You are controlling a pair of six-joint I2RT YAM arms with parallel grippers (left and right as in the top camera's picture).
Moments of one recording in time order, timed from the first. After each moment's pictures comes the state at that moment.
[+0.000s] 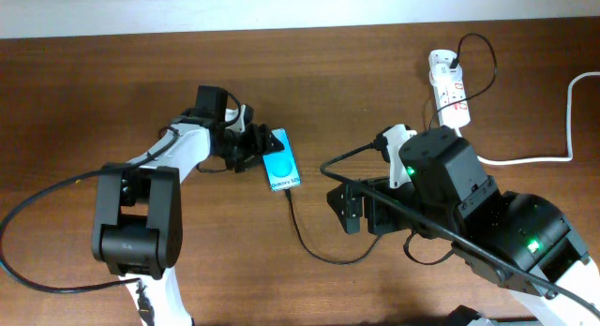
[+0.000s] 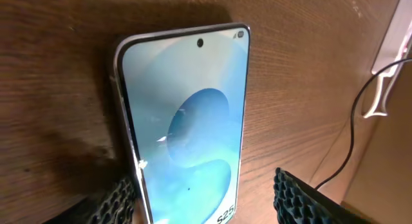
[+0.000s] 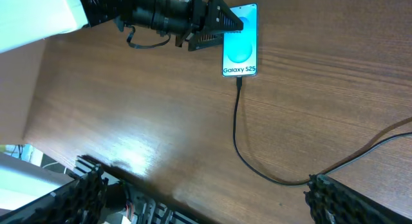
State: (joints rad) left arm -0.15 2.06 1.29 -0.50 0.64 -0.45; right arm 0.64 1.13 1.46 -1.19 -0.16 0.55
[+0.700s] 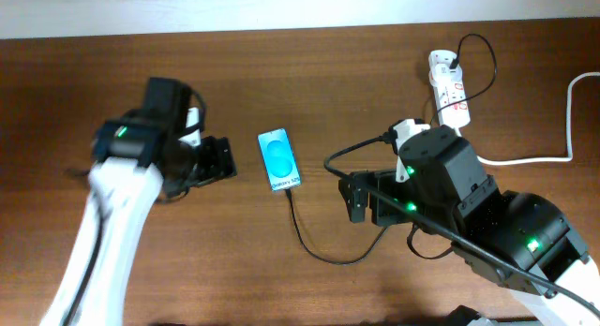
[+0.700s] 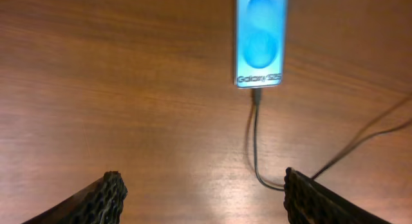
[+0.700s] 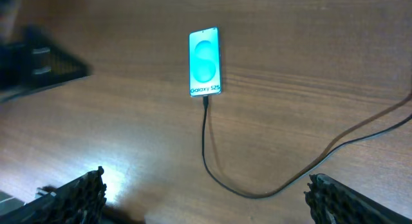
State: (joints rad) left arm -0.15 1.46 1.43 -1.27 0.17 -0.40; right arm 0.64 1.13 1.46 -1.19 0.00 0.55
